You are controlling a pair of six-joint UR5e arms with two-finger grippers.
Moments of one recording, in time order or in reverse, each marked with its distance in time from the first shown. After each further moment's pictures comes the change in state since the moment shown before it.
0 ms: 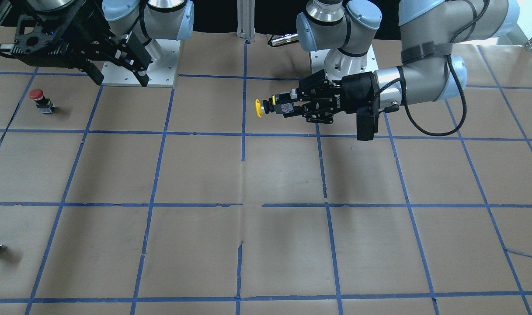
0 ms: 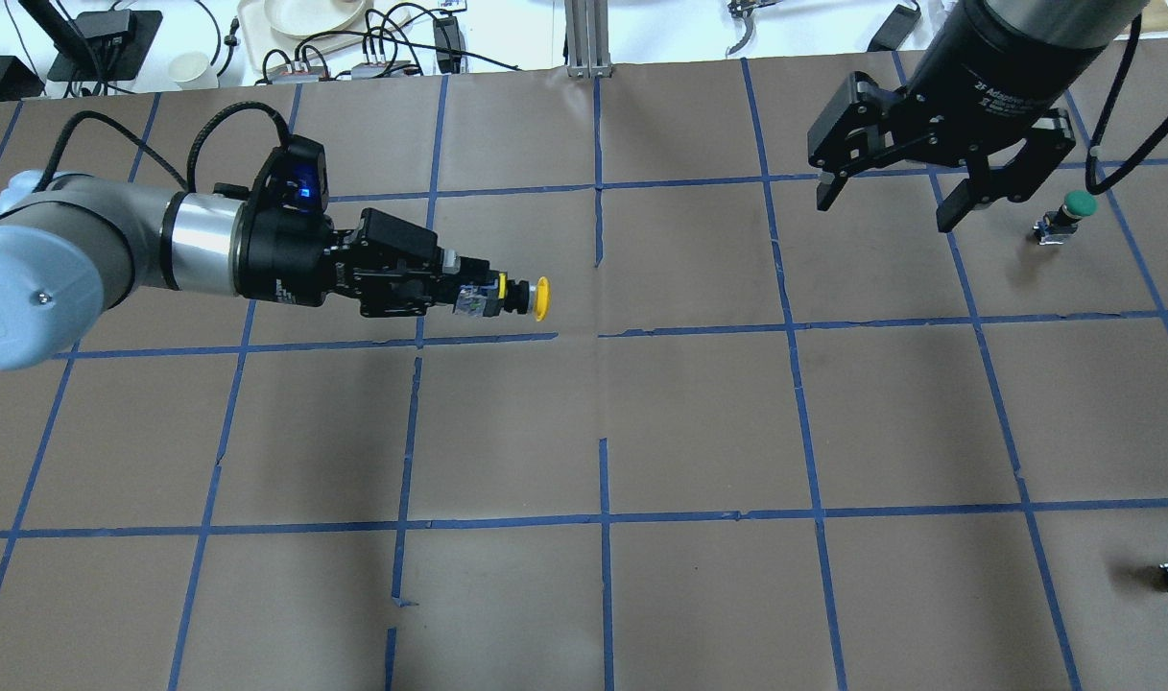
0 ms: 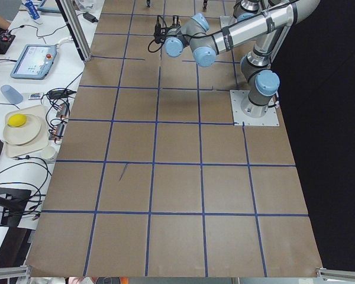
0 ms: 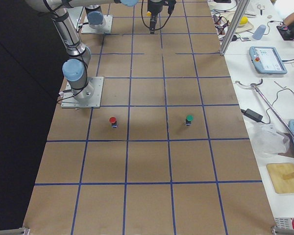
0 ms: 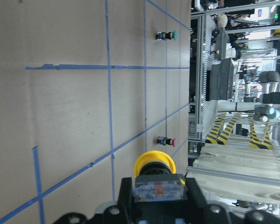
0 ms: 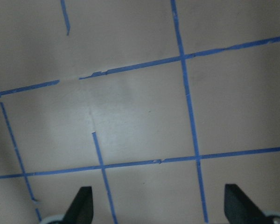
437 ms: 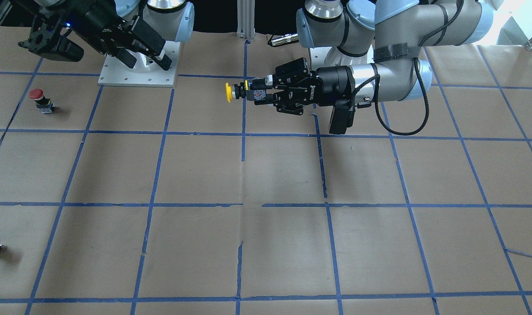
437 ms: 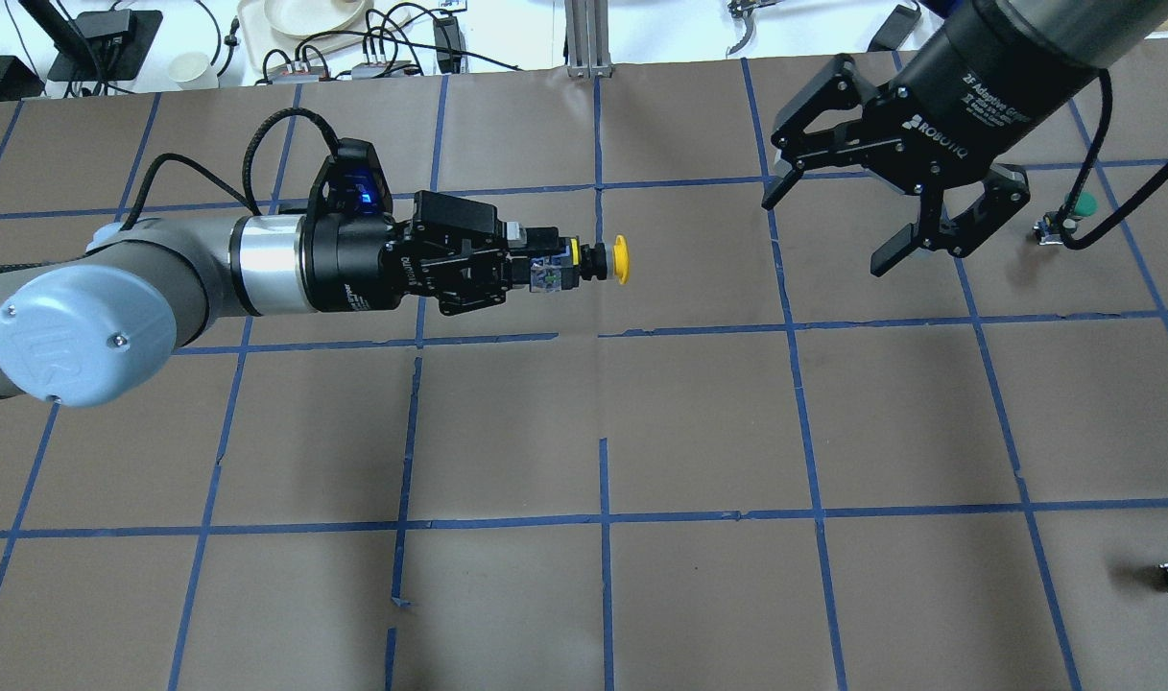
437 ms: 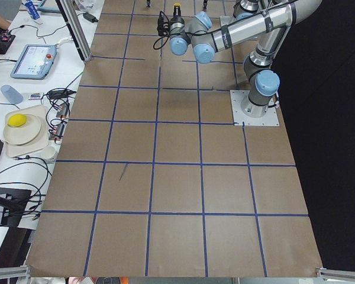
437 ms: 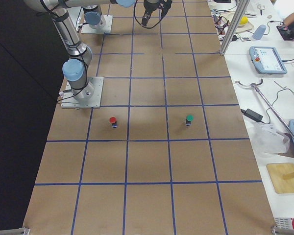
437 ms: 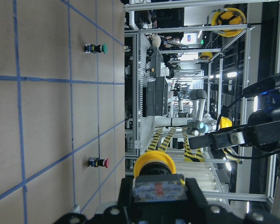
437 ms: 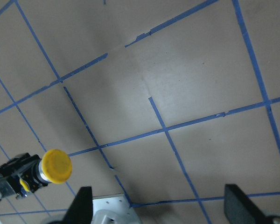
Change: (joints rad) left arm -0.082 0.017 -0.069 -0.014 -0.266 0.005; right arm -0.053 -0.021 0.010 0.110 0.233 0.230
